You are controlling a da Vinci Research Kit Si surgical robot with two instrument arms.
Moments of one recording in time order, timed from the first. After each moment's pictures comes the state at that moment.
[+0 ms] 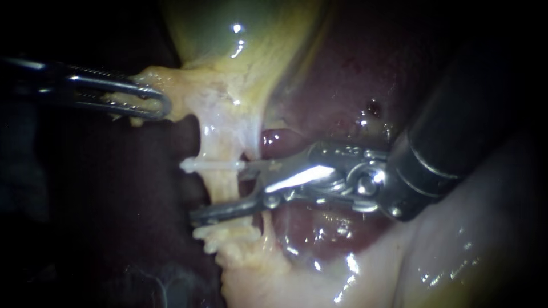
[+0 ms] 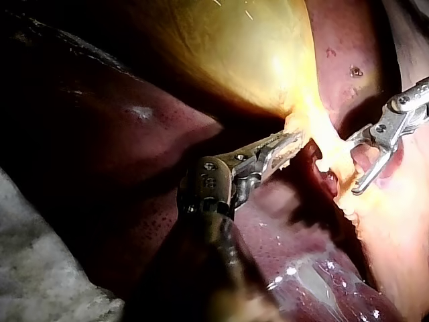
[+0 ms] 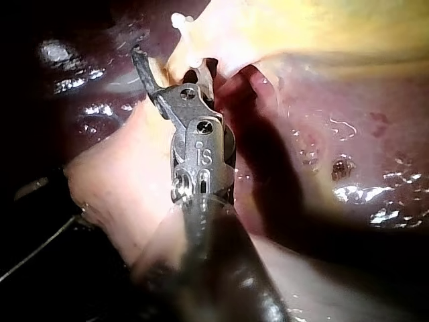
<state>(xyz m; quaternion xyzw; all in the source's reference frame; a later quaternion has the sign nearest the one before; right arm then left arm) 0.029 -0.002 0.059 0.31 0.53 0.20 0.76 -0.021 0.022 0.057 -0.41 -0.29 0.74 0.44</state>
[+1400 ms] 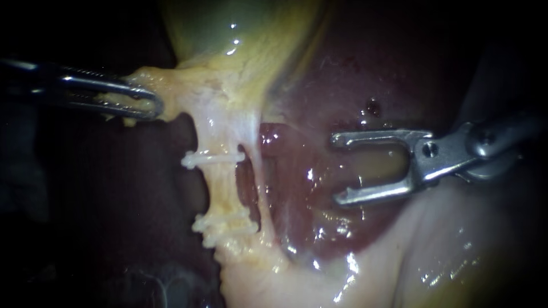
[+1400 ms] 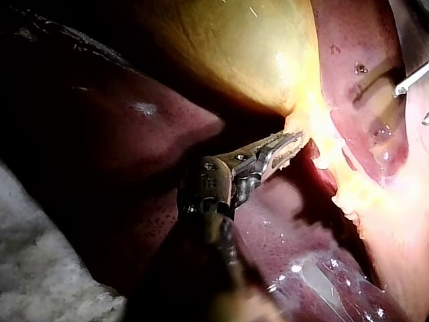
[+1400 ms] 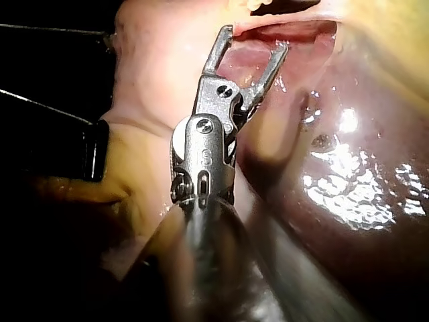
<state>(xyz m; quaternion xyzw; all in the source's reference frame) 0.012 0.001 0.052 0.19 0.57 0.08 0.80 -0.020 0.022 0.059 -0.41 -0.29 0.74 0.44</state>
